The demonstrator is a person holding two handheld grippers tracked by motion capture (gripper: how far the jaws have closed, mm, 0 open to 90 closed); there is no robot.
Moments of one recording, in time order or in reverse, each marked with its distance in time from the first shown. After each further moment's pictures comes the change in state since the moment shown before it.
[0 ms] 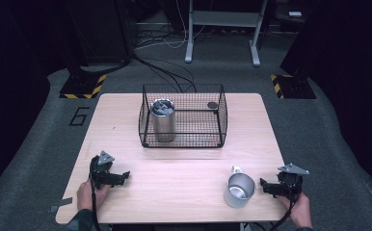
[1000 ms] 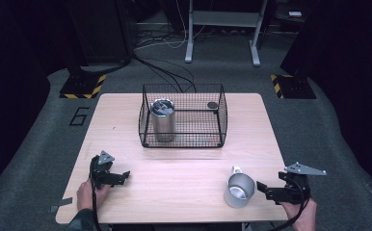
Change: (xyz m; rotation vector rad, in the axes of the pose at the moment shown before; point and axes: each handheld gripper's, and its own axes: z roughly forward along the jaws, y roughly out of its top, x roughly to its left) left arm 0.000 0.000 0.000 0.003 0.000 0.004; right arm 0.047 0.043 -0.100 -0.058 0.260 0.021
